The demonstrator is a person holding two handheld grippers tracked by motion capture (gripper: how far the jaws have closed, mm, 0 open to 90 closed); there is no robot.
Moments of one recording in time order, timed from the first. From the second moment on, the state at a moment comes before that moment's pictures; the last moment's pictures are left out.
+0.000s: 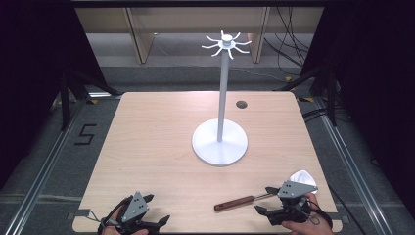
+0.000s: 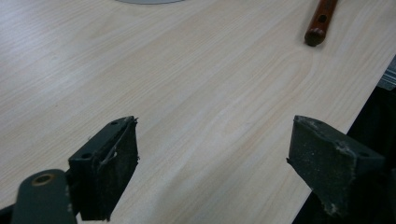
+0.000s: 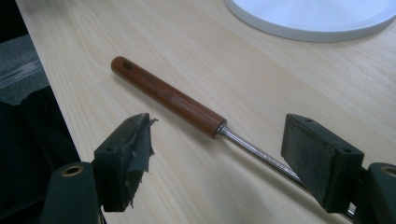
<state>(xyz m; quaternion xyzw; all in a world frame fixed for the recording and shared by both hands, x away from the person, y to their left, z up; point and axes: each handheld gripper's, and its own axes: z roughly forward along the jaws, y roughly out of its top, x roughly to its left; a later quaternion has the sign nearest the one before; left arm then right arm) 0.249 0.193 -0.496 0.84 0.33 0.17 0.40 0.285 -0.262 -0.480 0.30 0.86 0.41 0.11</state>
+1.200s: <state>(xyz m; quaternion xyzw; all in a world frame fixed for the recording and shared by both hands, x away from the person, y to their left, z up) 0.249 0.193 -0.496 0.84 0.32 0.16 0.41 0.311 -0.176 -0.486 0.14 0.95 0.25 0.12</state>
